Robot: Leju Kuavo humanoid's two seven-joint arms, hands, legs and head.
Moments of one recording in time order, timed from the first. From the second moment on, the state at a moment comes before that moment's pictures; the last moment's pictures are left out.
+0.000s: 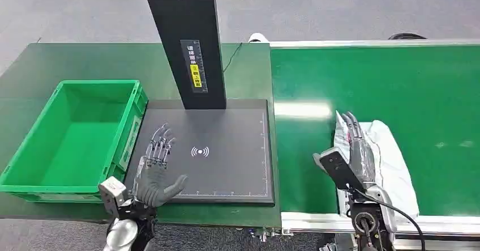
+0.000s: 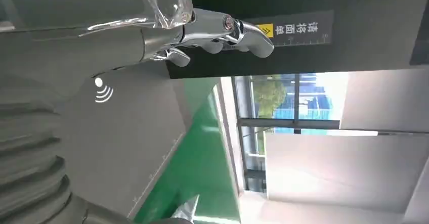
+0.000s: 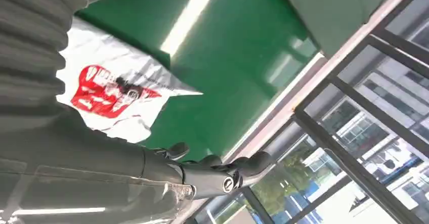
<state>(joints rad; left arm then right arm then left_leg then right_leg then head) -0.06 -0.16 -0.12 -1.38 -0.12 -0.27 -0.60 -0.13 0.04 -0.06 -1.39 0.74 -0.06 -0.28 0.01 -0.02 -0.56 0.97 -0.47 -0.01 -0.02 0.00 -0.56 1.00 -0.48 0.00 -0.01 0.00</state>
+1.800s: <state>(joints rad) 0.00 -0.14 -0.11 -1.39 -0.08 -0.20 -0.56 -0.32 -0.07 -0.01 -0.88 1.09 0.17 0.14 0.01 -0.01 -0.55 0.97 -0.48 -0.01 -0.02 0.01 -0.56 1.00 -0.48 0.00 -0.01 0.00</state>
